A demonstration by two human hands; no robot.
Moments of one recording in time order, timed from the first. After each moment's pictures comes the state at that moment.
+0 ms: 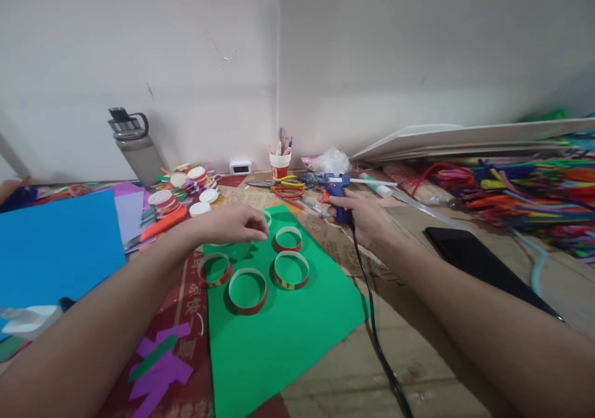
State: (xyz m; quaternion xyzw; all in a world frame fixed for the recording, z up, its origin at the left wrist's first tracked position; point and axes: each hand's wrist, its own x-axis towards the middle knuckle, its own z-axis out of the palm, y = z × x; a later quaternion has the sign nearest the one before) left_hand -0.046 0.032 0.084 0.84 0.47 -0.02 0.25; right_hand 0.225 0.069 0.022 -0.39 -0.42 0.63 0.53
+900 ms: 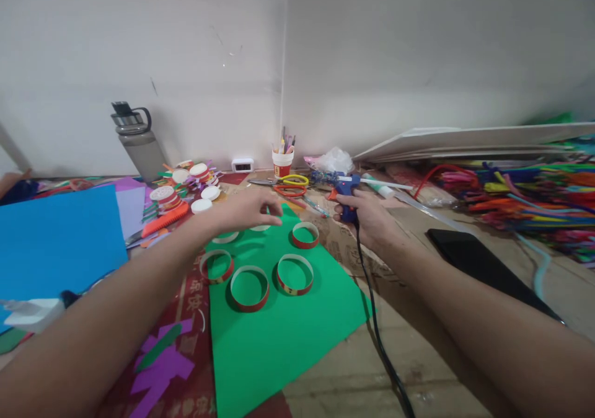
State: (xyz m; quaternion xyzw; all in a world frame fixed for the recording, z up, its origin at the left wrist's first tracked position) left_hand -0.030 0.045 0.084 0.88 0.44 0.08 0.13; right_hand 0.225 0.074 0.017 -0.42 -0.40 0.59 0.56
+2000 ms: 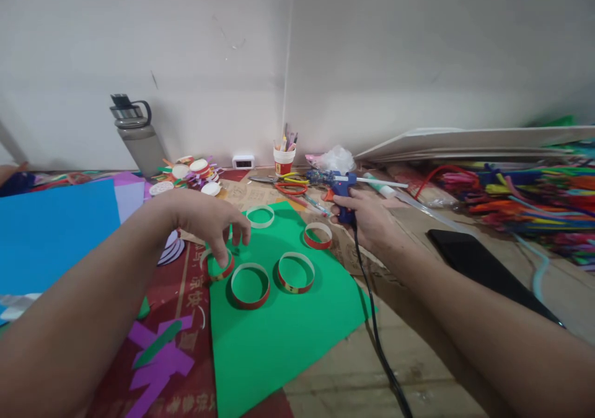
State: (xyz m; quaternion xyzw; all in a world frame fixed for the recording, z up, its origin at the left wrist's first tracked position) left_hand -0.064 0.020 0.124 0.80 0.48 -0.23 0.27; right_hand 0.219 0.065 0.022 -0.42 -0.43 0.60 0.53
